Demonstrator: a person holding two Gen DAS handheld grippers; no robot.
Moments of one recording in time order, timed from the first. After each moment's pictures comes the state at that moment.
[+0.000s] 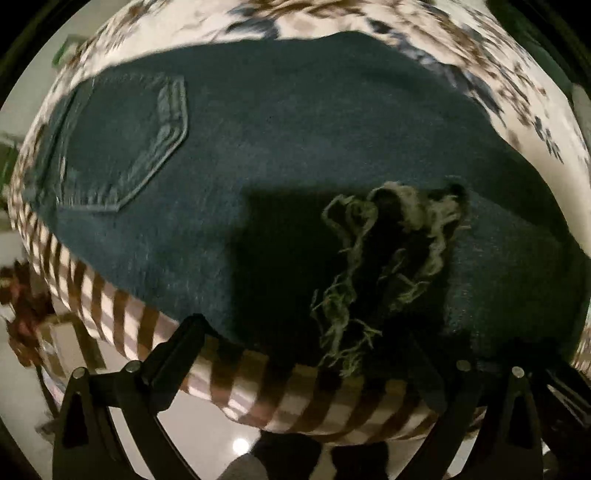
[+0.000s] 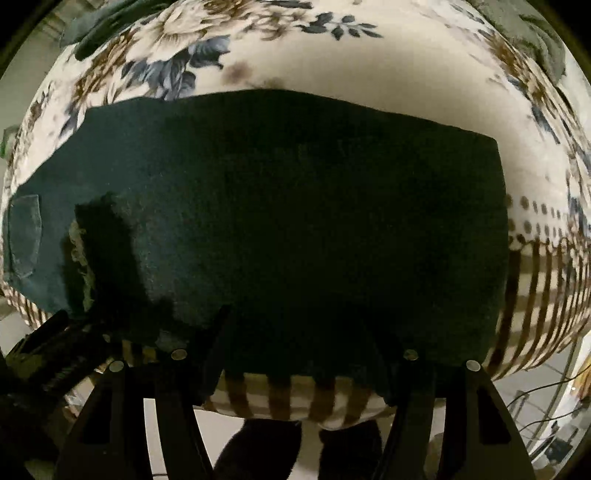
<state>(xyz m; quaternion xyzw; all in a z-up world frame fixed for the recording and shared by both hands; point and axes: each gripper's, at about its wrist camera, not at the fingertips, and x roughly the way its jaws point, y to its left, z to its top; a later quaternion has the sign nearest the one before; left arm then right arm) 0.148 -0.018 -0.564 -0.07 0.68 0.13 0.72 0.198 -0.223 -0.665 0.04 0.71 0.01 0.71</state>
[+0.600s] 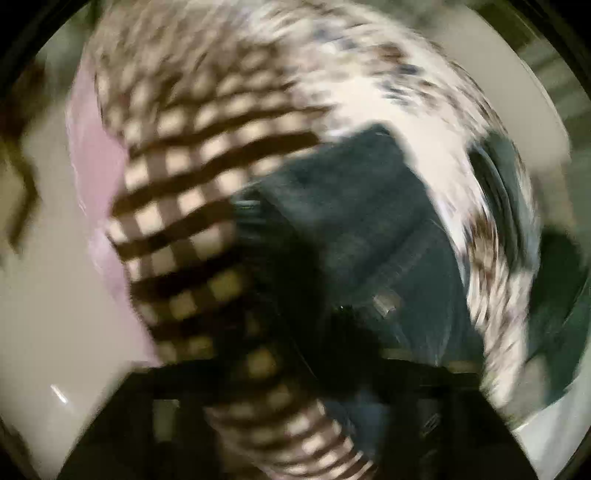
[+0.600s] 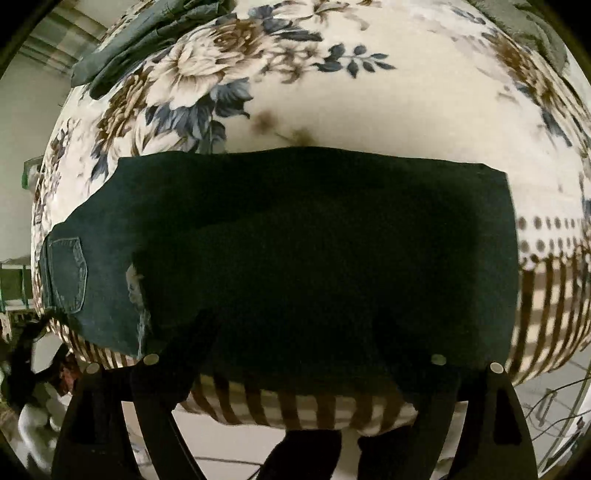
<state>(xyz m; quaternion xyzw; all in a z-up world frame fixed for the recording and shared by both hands) 0.058 0.235 -0.549 -0.46 0.47 0.24 0.72 0.231 -0.222 -0.642 0.11 0.69 0.04 0.72</state>
